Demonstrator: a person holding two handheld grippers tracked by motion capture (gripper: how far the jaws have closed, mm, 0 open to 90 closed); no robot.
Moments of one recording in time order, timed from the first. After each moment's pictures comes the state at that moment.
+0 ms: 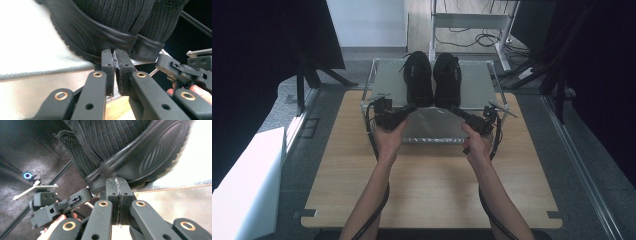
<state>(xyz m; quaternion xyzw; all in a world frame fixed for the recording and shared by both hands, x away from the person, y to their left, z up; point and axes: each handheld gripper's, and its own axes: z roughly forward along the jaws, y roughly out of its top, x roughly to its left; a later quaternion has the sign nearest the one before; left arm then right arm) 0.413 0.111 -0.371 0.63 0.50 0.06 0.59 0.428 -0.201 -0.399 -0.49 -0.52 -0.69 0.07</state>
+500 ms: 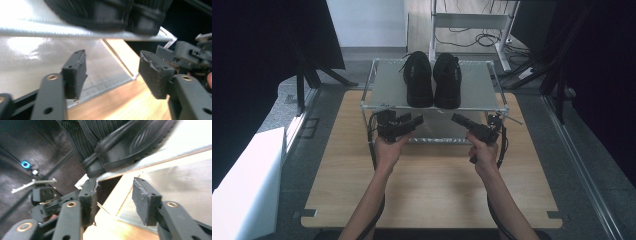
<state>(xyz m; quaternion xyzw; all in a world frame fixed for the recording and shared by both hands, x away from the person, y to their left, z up) 0.392 0.103 -0.392 0.67 0.48 0.08 0.56 0.409 -0.218 -0.411 -0.47 -0.56 -0.68 0.04</state>
